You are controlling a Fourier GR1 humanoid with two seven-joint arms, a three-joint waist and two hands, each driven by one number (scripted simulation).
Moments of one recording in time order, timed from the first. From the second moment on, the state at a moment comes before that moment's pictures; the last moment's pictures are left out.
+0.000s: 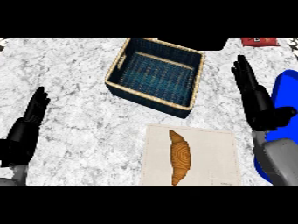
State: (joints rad) left arm -0.03 0.47 -0.19 -1.51 0.23 0.29 -0.12; right arm -0.32 -0.36 0.23 -1.38 -0.27 -0.24 -0.18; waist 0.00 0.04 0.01
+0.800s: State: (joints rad) left arm -0.17 0.50 -0.14 -1.40 0.33 0.18 0.13; right arm -0.53 -0.20 0.74 -1.44 0.19 -0.09 -0.25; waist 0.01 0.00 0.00
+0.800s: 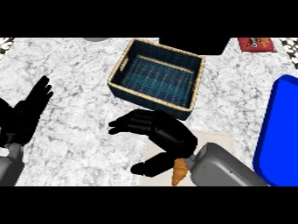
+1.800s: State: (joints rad) left arm -0.18 0.48 -0.11 -1.35 0.33 0.17 0.13; right arm -1.01 -0.12 0.70 -1.61 0.41 0.44 0.92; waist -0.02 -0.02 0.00
